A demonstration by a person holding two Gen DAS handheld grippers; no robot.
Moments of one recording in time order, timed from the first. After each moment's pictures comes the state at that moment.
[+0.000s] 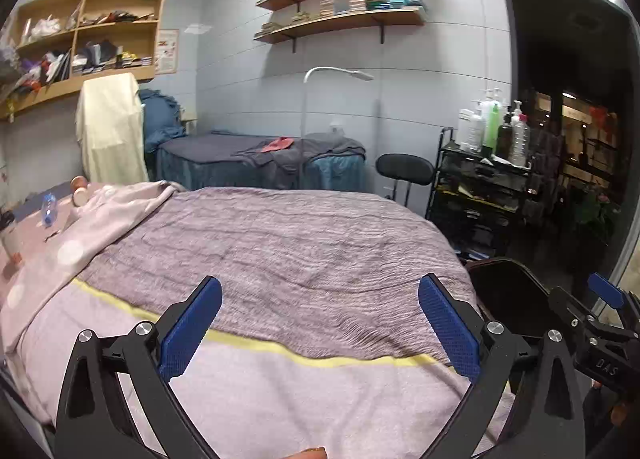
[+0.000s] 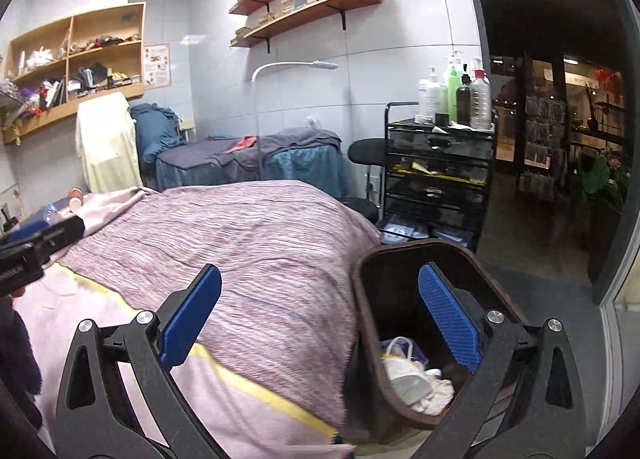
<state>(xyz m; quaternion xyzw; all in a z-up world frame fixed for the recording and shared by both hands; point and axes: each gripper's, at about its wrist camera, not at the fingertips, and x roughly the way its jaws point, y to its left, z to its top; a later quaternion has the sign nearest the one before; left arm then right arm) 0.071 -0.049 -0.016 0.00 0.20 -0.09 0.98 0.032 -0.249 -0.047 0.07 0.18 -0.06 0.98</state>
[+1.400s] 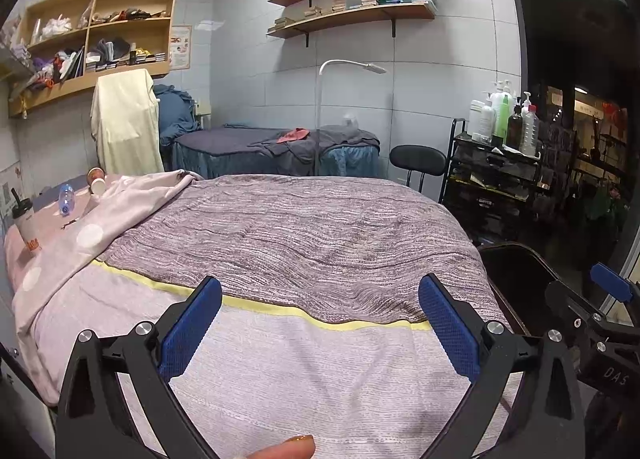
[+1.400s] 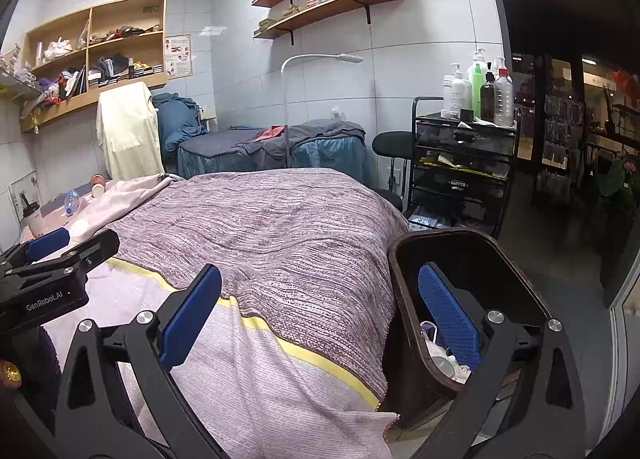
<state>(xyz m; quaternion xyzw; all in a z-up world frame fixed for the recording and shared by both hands) 0.047 -0.038 -0.028 0.01 0.21 -0.06 0.98 0.015 -0.219 -0.044 0.05 0.19 -0.03 0.98</state>
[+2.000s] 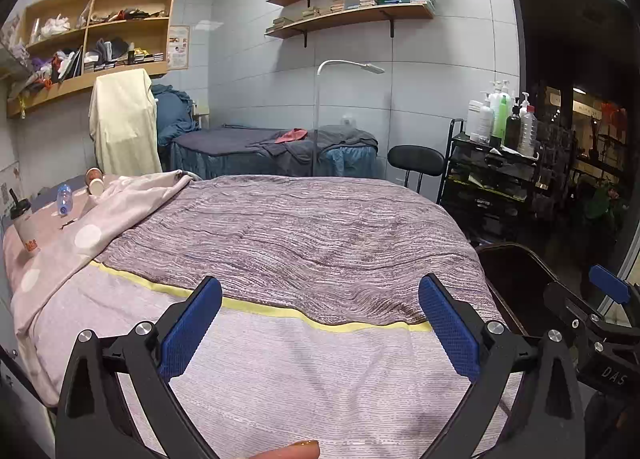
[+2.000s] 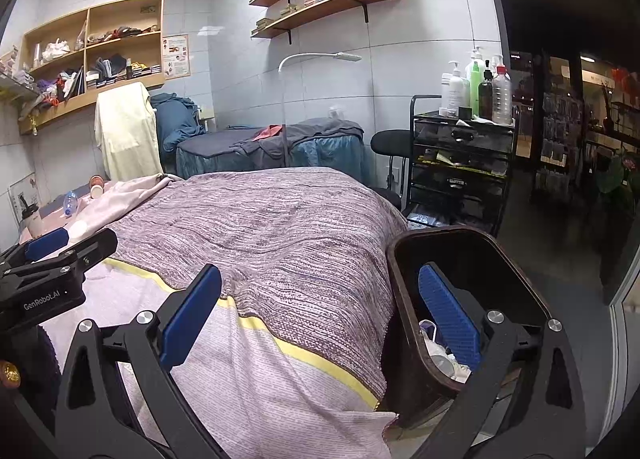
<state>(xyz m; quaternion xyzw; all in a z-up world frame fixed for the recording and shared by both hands) 0.048 -0.039 -0.028 0.01 0.21 -0.07 0.98 0.014 -0.222 -0.046 0.06 0.19 -0.03 0.98</state>
